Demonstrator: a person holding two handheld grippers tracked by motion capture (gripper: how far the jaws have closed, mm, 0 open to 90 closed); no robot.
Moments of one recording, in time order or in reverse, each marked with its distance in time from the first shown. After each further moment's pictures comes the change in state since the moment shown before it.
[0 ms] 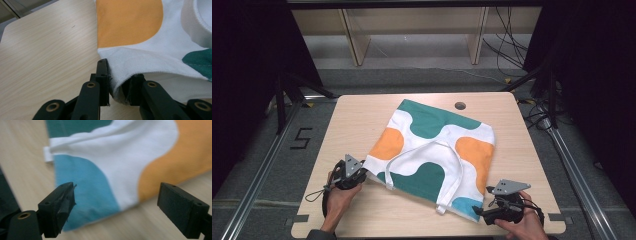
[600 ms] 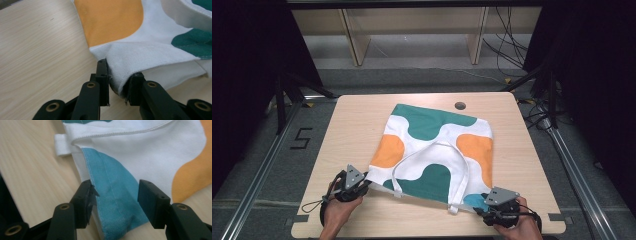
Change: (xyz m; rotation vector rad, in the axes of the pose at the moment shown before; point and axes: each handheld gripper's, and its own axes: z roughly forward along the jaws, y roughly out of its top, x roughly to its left) left arm -0.025 -0.009 -0.029 0.039 -0.100 0.037; right arm 0.015 -0.002 0.003 0.113 -0.135 -0.217
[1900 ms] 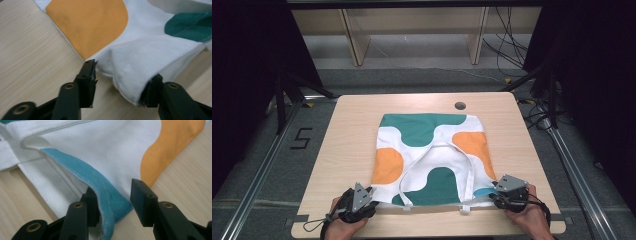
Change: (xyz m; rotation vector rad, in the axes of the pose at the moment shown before) left arm -0.033 -0.011 -0.016 0.044 -0.030 0.156; right arm -0.043 -0.010 0.005 0.007 -0.111 0.028
